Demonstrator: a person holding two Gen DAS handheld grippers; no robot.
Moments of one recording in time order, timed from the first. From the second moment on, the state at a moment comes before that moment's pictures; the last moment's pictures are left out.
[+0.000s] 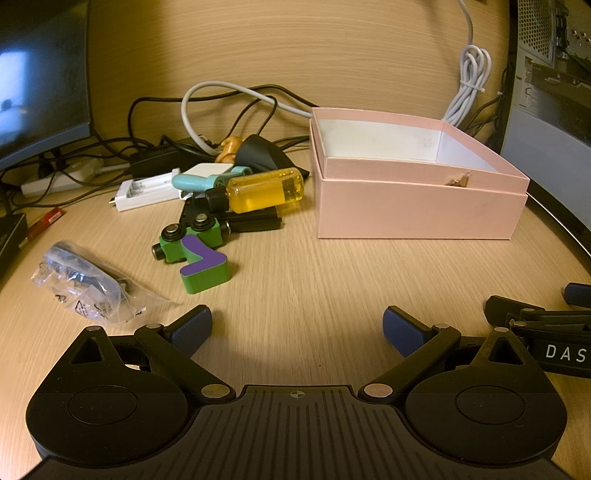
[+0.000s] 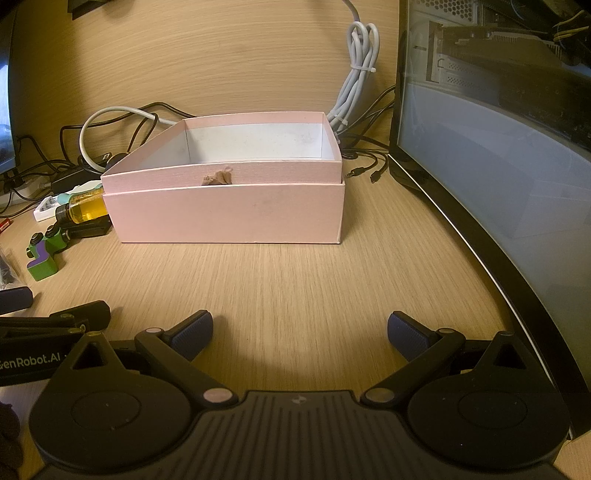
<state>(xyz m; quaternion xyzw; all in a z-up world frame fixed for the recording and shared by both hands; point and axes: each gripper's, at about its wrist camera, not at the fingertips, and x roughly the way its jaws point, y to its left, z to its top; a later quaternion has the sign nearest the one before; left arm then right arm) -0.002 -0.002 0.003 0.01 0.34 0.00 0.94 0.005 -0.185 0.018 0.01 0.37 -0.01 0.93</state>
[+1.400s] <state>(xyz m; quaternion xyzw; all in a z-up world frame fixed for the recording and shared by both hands) -0.008 -0.005 0.010 0.01 0.34 -0.01 0.94 0.011 -0.187 0.018 0.01 0.37 0.00 0.93</state>
